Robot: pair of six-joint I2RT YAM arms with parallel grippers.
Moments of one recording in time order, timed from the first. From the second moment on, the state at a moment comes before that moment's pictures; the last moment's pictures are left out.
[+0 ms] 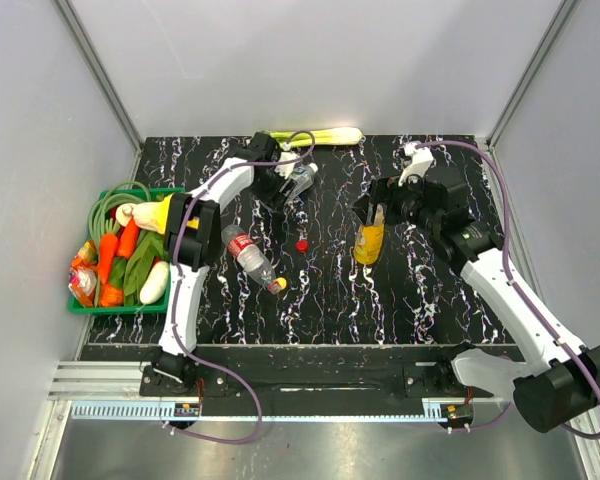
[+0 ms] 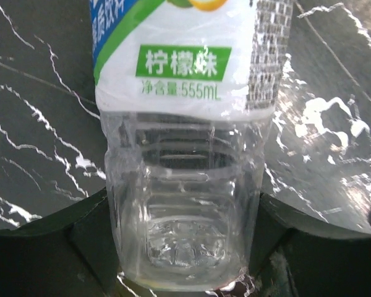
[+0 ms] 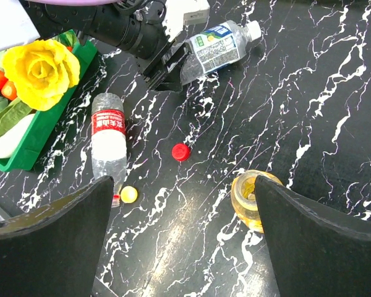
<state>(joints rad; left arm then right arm) -0.33 2.40 2.06 -0.78 0.18 0.38 0.39 1.13 1.08 -0.28 -0.23 0.27</state>
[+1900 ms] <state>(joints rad) -0.48 0.88 0.58 -0.19 0.68 -0.39 0.51 1.56 1.20 0.23 -0.69 0.88</state>
